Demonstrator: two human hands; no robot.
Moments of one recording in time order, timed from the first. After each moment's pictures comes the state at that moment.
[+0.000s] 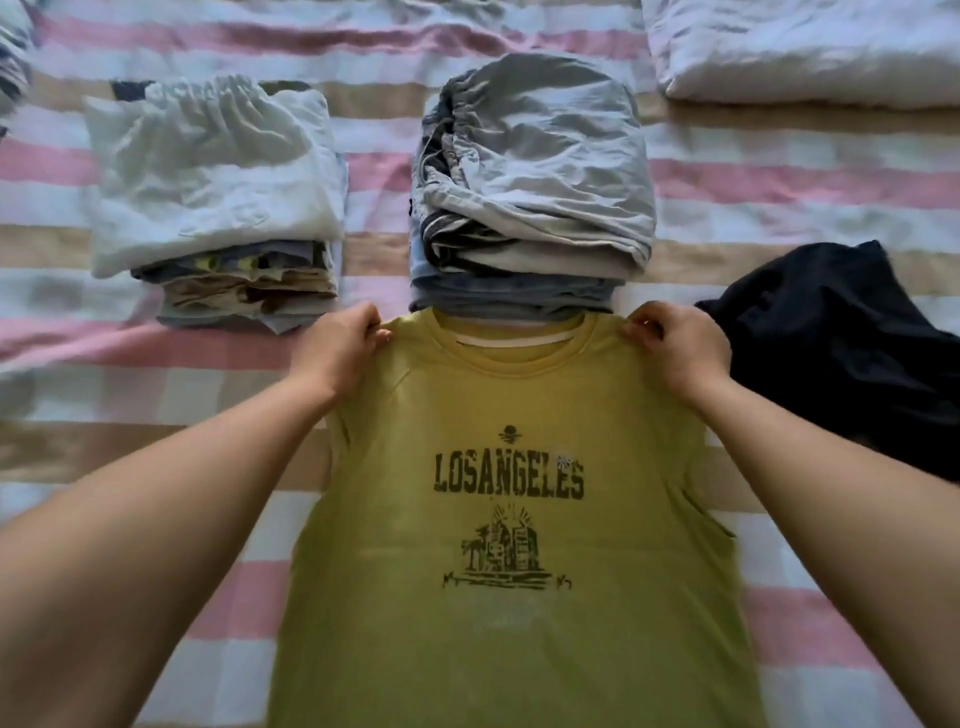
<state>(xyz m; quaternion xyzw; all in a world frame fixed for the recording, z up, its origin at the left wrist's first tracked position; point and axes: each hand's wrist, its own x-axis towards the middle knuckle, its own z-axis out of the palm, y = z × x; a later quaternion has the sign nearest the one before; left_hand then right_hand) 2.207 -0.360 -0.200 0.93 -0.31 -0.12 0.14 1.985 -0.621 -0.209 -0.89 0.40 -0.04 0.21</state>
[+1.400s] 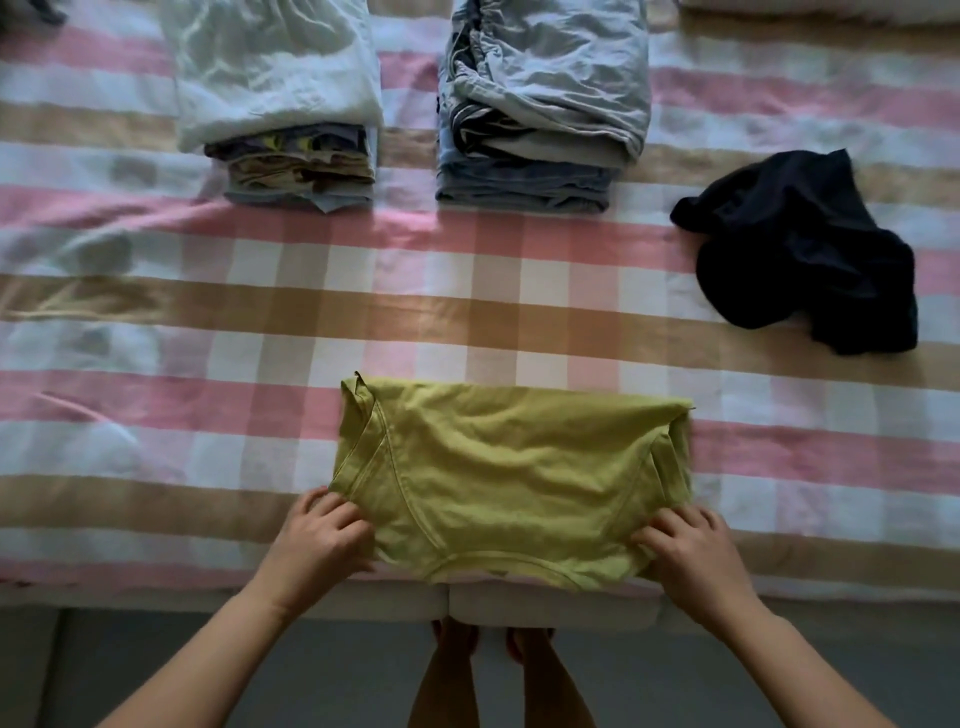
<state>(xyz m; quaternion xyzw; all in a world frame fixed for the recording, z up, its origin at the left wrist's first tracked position) 1.982 -0.102 -0.187 0.80 -0.59 -0.11 0.02 1.714 -0.416 -0.172 -0.97 0.15 0.14 0.12</state>
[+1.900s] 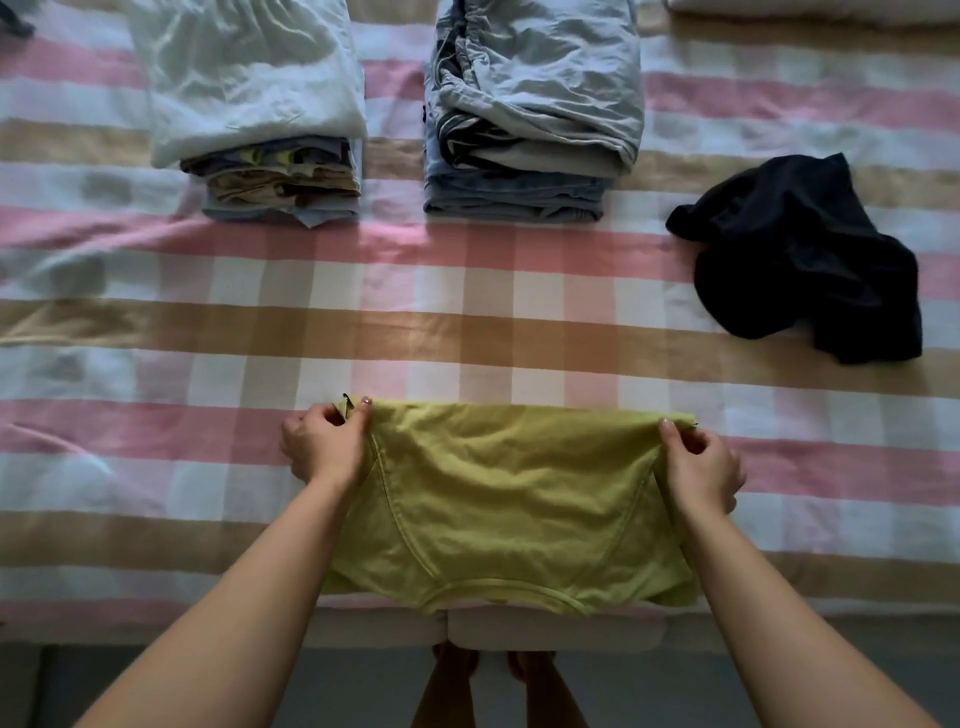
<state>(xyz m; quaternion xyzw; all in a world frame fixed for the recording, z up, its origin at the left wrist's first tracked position) 2.044 -0.220 -0.197 0.93 0.13 -0.20 0.27 1.805 -0.461 -0.193 -0.62 0.72 -0.01 0.31</state>
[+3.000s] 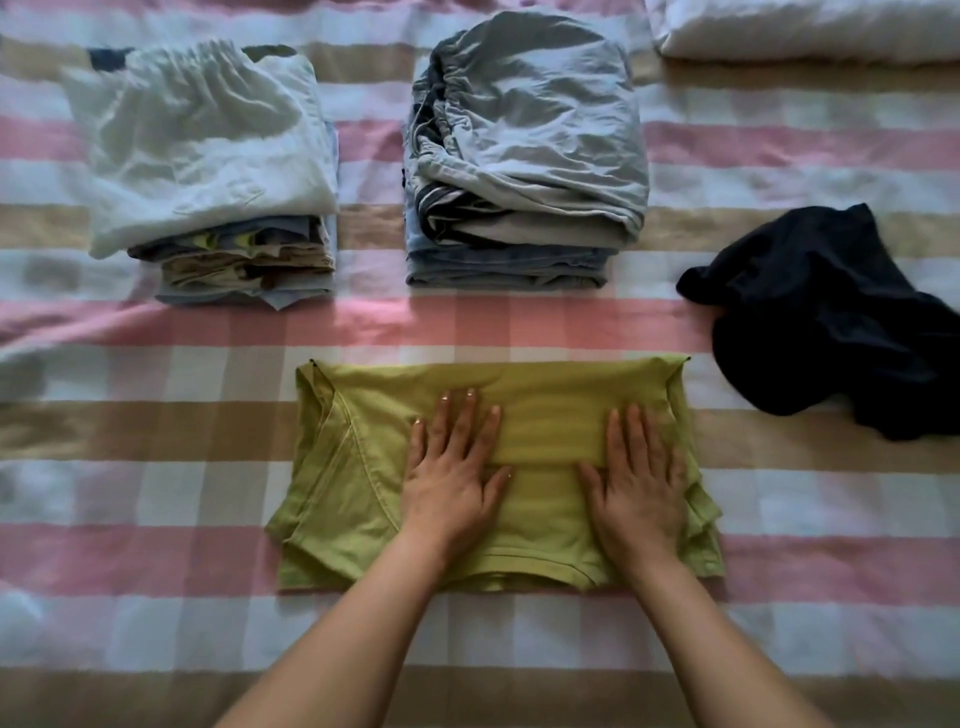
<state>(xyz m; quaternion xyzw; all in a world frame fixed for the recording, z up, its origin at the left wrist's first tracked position) 2.028 -0.326 -0.244 0.88 -0.44 -0.16 0.05 1.883 -0.463 -0.236 -0.90 0.42 0.08 0.12</state>
